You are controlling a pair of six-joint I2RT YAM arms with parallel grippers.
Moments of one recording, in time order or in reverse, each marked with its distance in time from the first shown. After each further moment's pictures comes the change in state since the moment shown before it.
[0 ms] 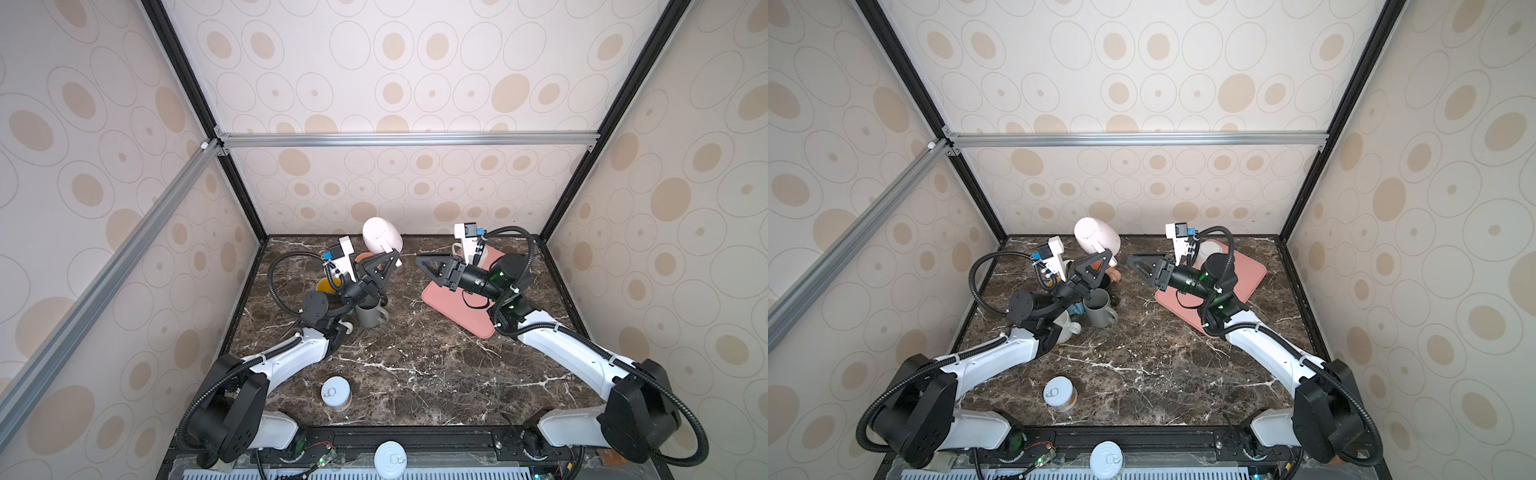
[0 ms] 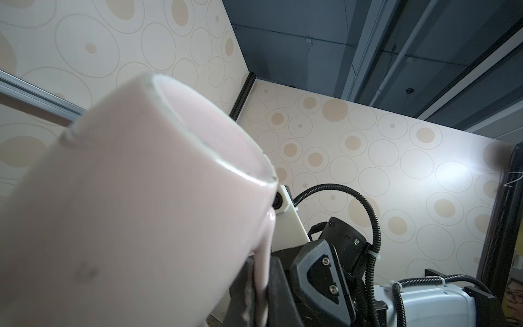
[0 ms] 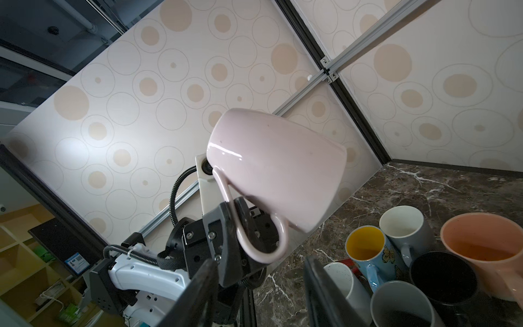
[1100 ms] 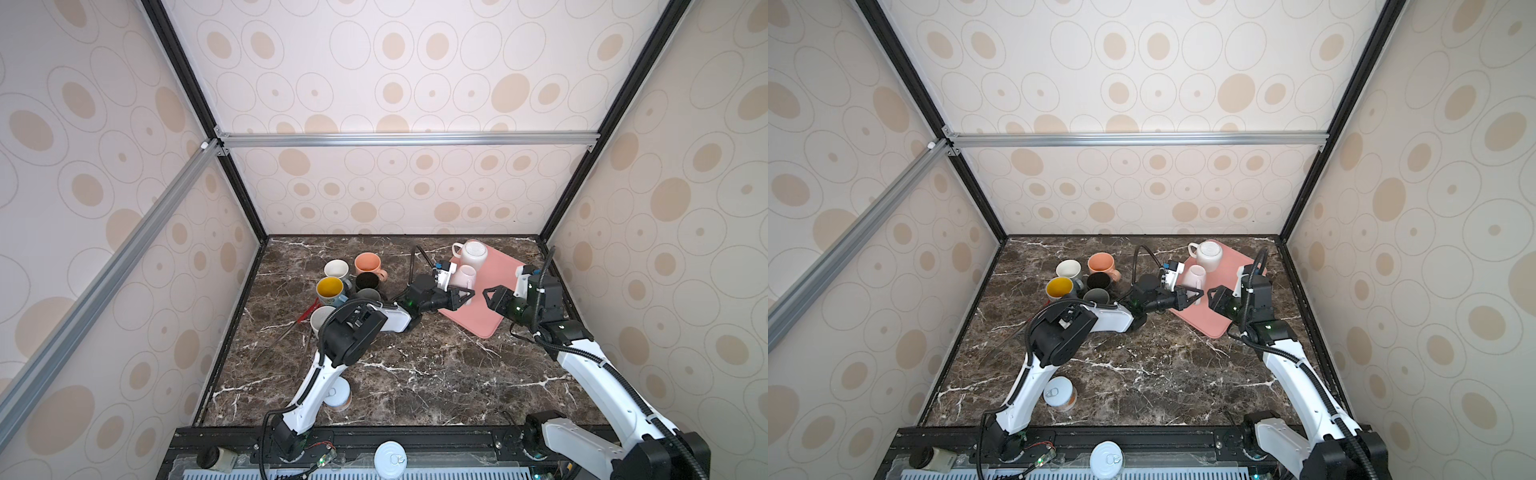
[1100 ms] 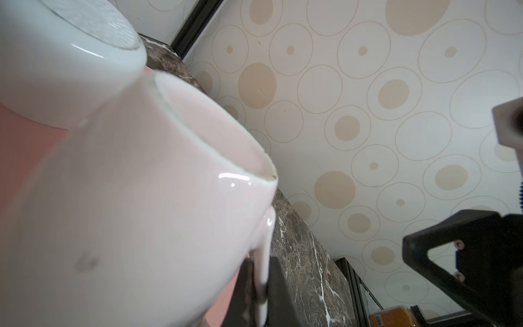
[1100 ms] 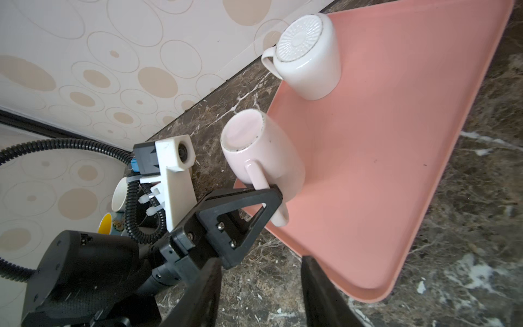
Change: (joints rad) left arm -0.268 1.006 0.796 -0.501 0.084 0.041; right arm -0.390 -0.298 -0.197 -0.961 0.553 -0.238
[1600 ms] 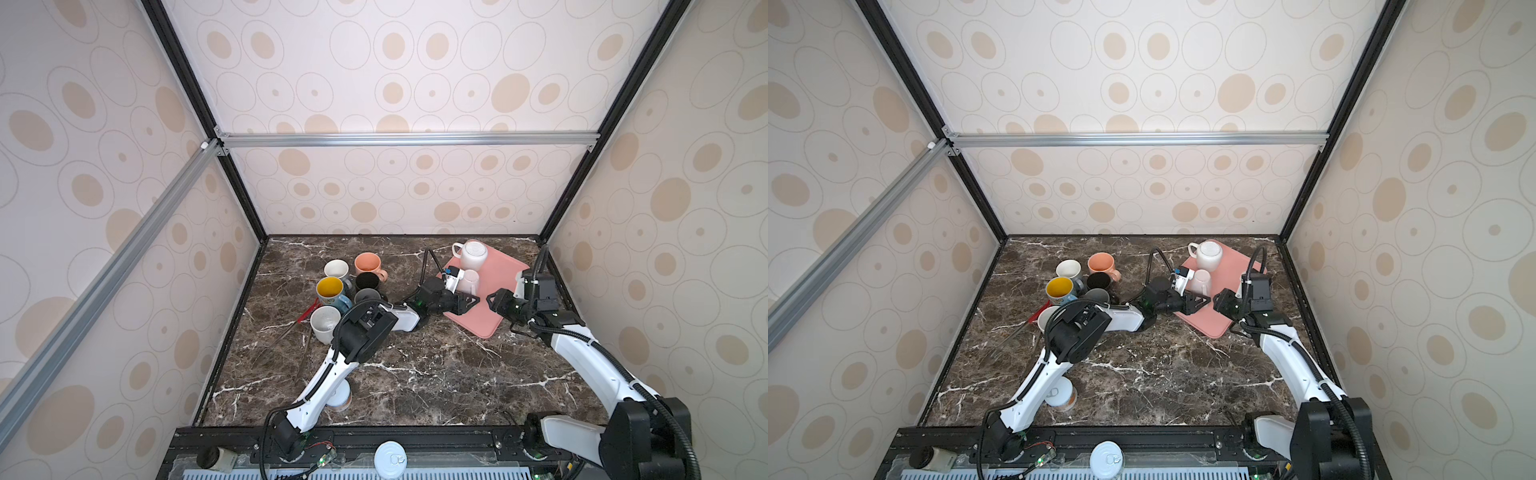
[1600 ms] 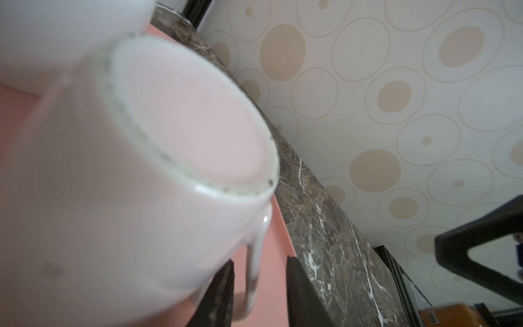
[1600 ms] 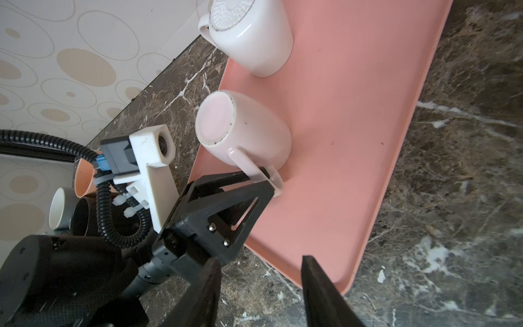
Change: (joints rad) left arm -0.006 0.095 0.107 -0.159 -0.028 0.128; right arm -0.056 0.138 0.021 -0.033 -0.003 -0.022
